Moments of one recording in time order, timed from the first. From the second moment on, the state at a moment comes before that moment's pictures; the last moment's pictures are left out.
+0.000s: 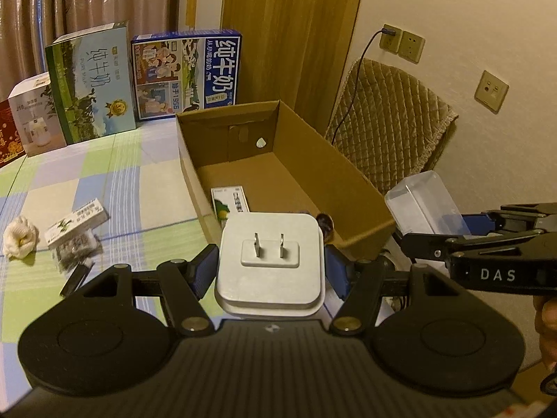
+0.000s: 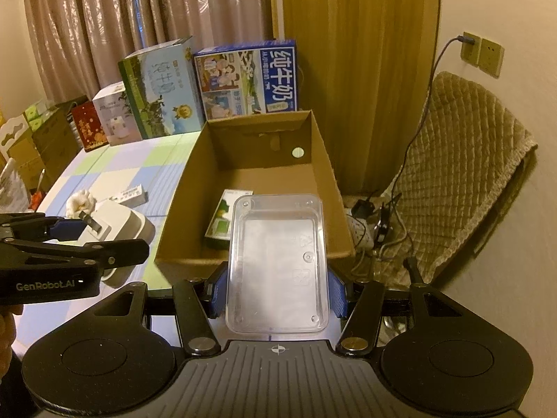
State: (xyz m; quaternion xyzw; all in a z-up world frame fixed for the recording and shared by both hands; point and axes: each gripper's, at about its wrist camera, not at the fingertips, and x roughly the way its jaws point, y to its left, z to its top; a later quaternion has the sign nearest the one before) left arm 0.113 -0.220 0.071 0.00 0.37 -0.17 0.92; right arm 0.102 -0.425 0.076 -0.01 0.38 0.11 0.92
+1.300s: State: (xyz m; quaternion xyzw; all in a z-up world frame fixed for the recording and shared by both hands) left arm 0.207 -0.210 0.038 0.01 0.38 -0.15 0.91; right arm 0.206 -0.430 0.031 0.01 0.41 0.11 0.90
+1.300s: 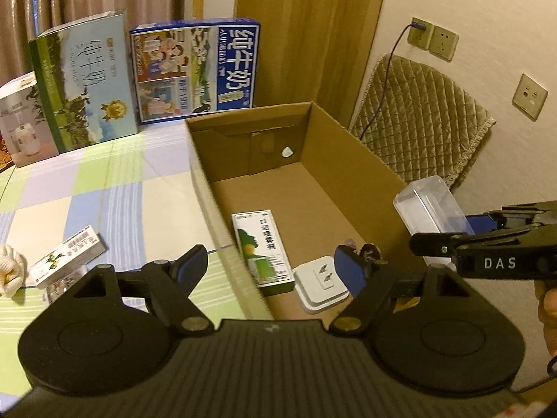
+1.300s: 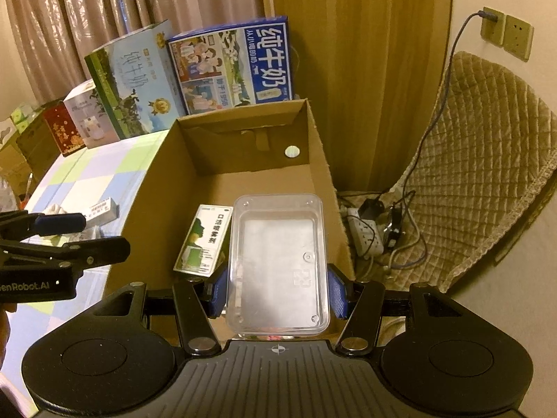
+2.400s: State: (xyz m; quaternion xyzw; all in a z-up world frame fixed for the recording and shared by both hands) left arm 0.102 -0.102 0.079 -0.04 0.35 -0.09 0.93; right arm 0.117 -0.388 0.085 0.05 0.36 0.14 0.92
